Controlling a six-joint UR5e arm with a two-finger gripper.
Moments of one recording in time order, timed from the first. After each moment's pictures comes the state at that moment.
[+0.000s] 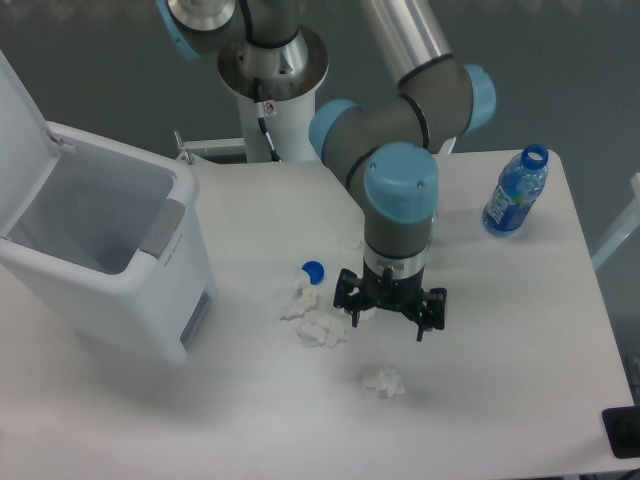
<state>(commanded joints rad) 2.51 -2.05 -1.54 -0.93 1.51 0.81</state>
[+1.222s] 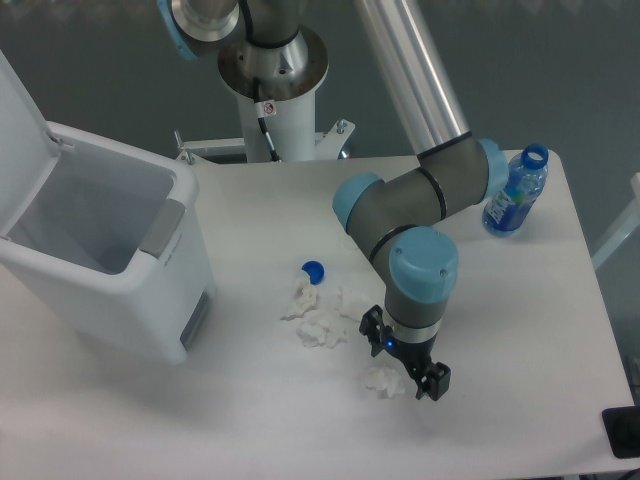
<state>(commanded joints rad) 2.50 -2.23 -1.45 -0.88 1.51 1.37</state>
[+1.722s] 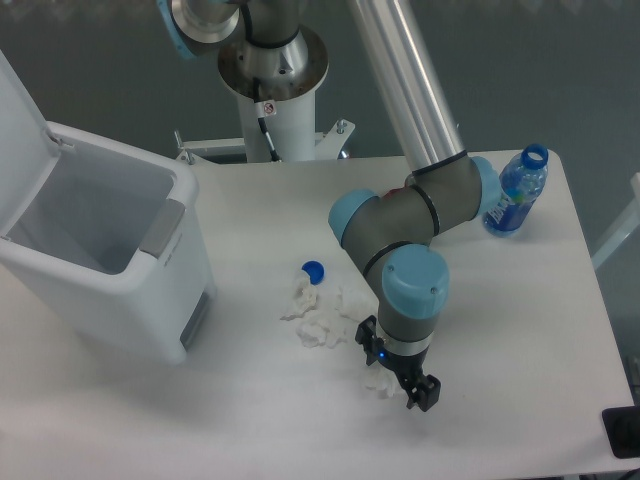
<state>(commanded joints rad) 2.47 -2.25 -1.46 -0.88 1.51 1.36</state>
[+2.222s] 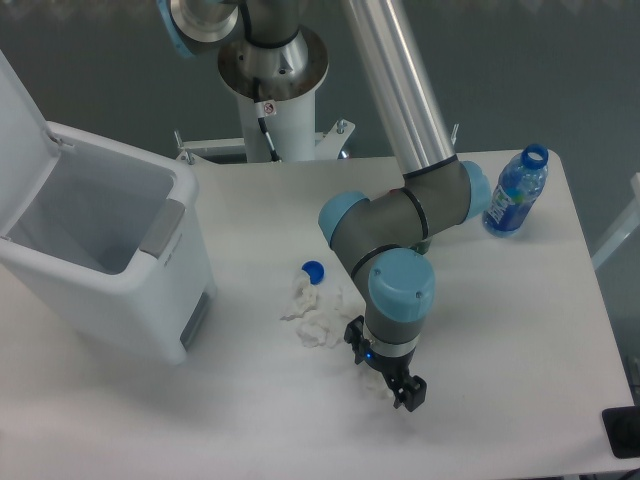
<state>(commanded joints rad) 2.47 -2.24 -1.49 -0.88 1.51 1.36</state>
